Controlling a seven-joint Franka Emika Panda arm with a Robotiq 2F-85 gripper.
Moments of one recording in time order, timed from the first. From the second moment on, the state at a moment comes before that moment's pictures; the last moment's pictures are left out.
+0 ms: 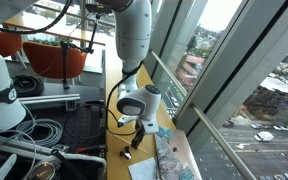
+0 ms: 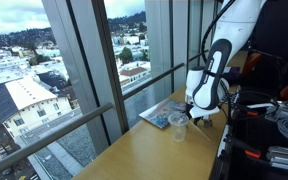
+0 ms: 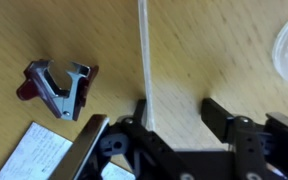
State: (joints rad) arm 0.14 0.86 -0.12 -2.12 0.19 3.06 0.53
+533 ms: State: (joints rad) arm 0.15 0.86 -0.12 -2.11 0.19 3.06 0.52
